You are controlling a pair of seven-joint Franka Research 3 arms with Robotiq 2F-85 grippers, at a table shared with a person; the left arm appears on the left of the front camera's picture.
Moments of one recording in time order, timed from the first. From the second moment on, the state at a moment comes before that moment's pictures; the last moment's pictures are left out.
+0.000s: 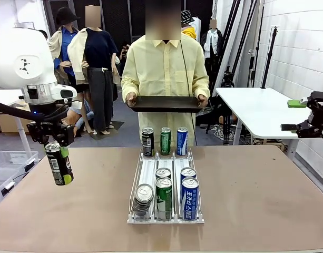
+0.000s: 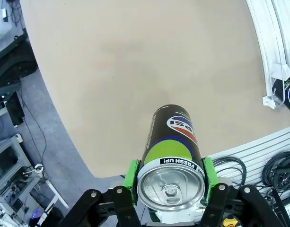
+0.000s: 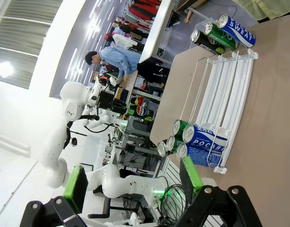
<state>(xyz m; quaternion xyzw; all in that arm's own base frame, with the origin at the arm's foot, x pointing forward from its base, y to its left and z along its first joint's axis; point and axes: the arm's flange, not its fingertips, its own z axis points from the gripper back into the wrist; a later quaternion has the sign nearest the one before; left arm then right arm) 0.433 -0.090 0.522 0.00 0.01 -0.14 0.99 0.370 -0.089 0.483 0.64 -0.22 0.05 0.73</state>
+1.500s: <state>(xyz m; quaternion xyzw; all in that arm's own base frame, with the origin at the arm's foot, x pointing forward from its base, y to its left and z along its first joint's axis) 0.433 -0.090 0.522 0.00 0.01 -0.14 0.99 0.370 -0.089 0.483 0.64 -0.22 0.05 0.73</state>
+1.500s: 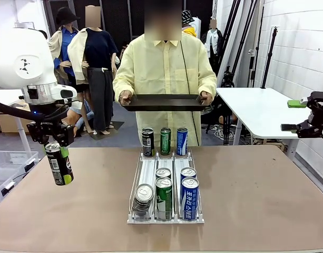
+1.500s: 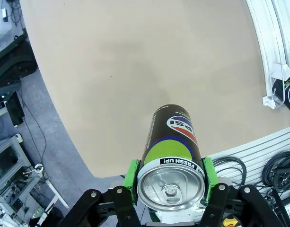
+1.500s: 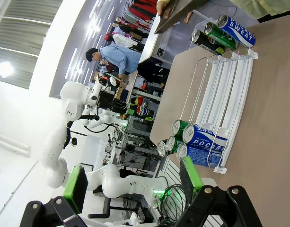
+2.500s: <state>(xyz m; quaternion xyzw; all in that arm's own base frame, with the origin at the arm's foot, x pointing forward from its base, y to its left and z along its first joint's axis) 0.433 -0.090 0.522 0.00 0.01 -0.14 0.99 0.370 -0.089 0.483 0.64 -0.22 0.05 0.73</state>
